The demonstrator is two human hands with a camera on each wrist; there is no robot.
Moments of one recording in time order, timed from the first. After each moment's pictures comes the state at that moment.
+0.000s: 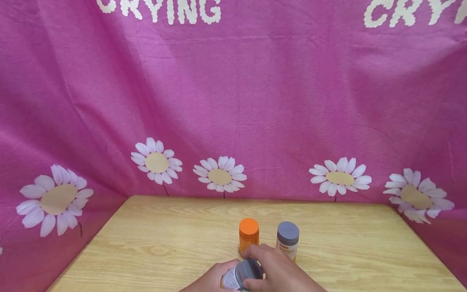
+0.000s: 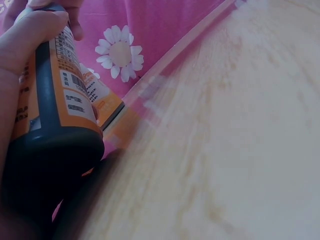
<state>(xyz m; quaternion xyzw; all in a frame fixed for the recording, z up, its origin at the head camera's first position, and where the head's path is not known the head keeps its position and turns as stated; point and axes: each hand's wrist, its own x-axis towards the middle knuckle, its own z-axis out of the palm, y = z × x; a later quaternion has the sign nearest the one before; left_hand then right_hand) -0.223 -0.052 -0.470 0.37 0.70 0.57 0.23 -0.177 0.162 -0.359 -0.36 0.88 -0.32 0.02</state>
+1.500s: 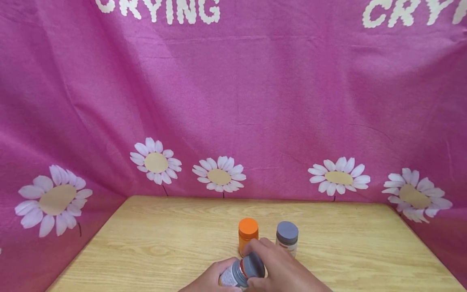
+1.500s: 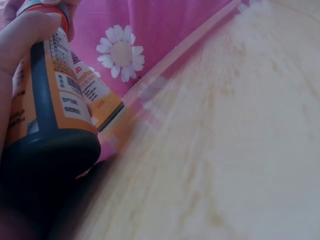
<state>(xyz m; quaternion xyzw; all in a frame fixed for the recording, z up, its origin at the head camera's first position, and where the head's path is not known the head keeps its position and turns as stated) -0.220 -0.053 -0.471 0.32 0.67 0.61 0.27 -0.171 0.165 -0.353 -0.33 0.89 -0.32 0.01</state>
